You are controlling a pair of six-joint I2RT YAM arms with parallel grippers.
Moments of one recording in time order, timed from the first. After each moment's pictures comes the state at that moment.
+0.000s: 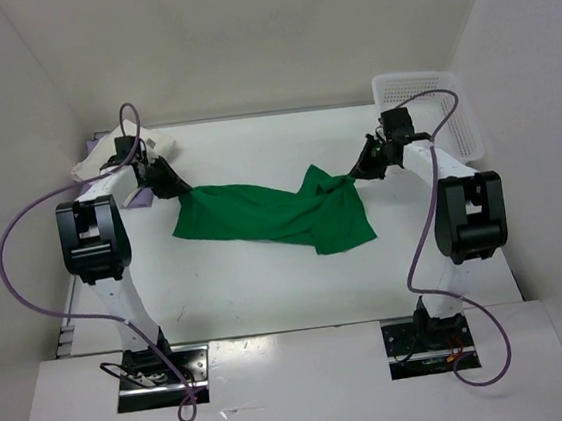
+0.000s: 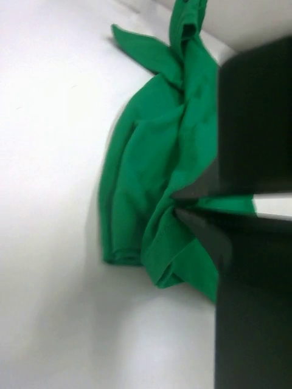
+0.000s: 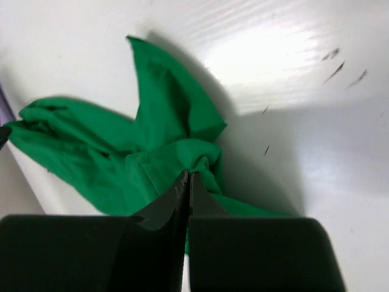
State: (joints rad) left arm 0.13 1.97 1.43 -0.47 0.48 -0.49; right arm 0.04 1.76 1.26 -0.44 -0.37 0.58
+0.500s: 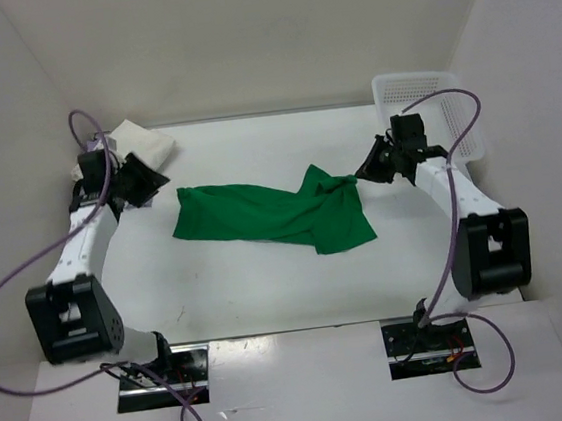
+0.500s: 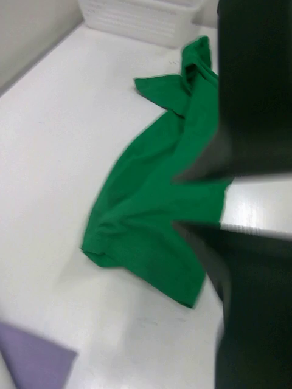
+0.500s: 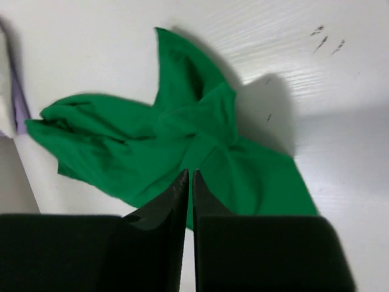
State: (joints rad) left arm 0.17 1.49 1.13 -0.34 0.32 -0.57; right arm 0.05 1.56 1.14 -0.41 -0.27 0.61
